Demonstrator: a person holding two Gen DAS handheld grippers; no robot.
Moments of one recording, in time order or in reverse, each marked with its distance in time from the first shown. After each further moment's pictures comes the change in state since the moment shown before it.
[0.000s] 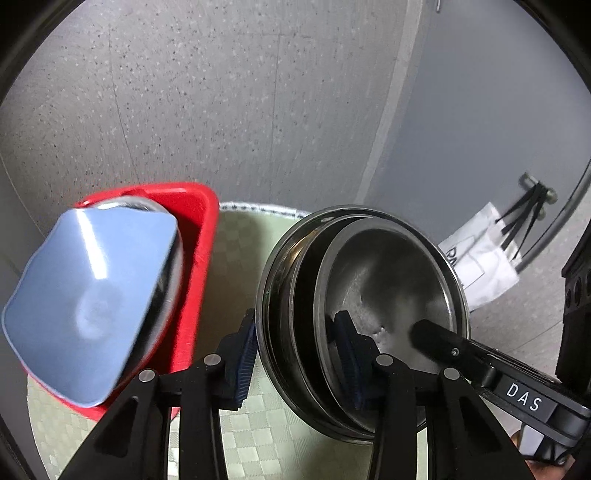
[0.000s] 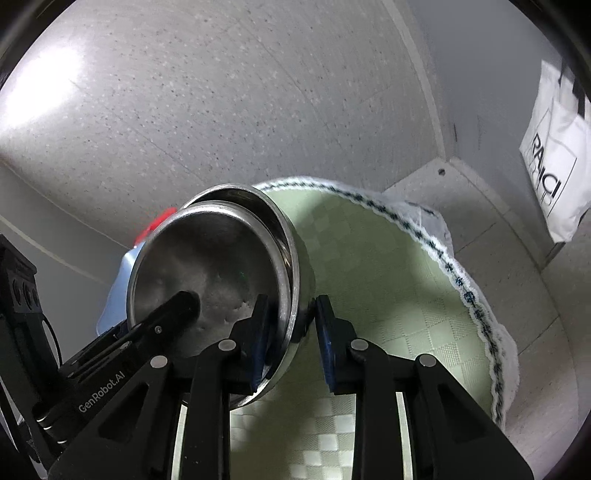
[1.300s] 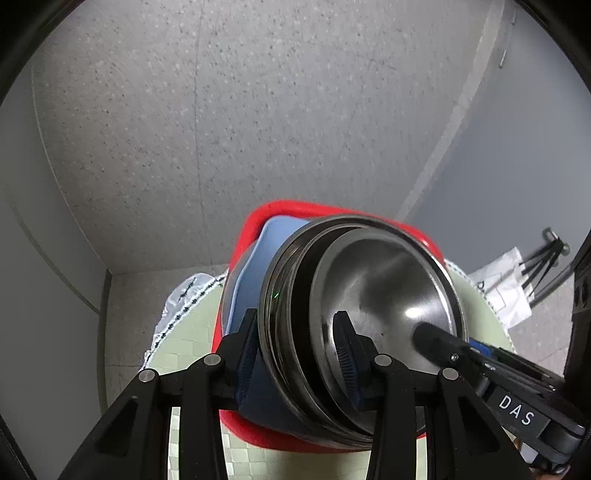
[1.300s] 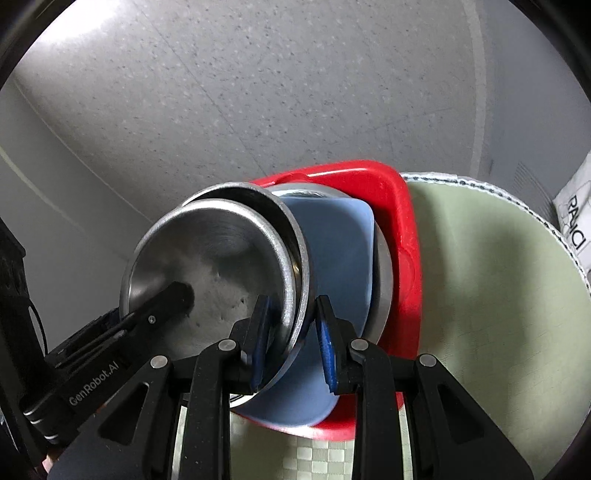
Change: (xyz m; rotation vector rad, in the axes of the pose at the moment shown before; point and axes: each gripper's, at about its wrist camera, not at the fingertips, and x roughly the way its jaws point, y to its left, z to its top) left arm -0.085 0.254 -0.027 -0.129 0.002 0.004; right arm 0.106 0.218 -0.023 -0.185 0.053 -0.114
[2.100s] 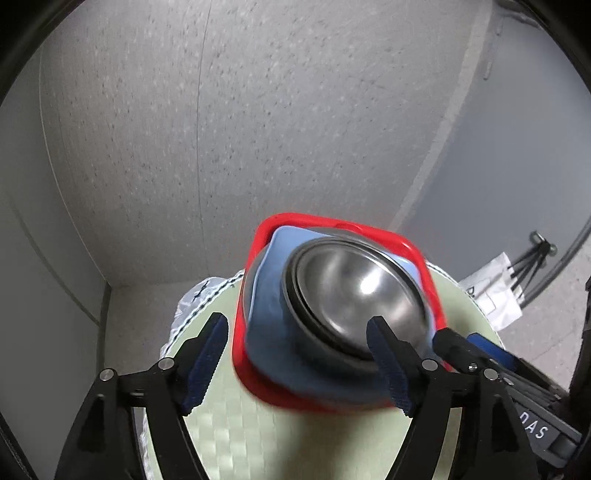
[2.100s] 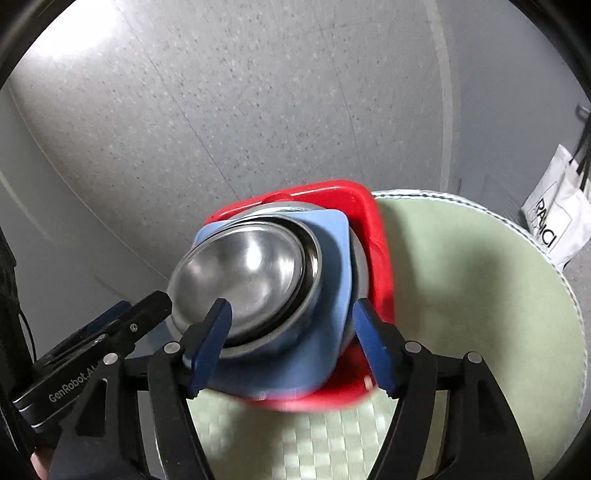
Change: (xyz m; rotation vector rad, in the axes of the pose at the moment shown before) left arm -0.058 0.002 -0.014 0.016 -0.102 -0.008; right arm -0.066 0.018 -0.046 0.026 -0.164 -0.084
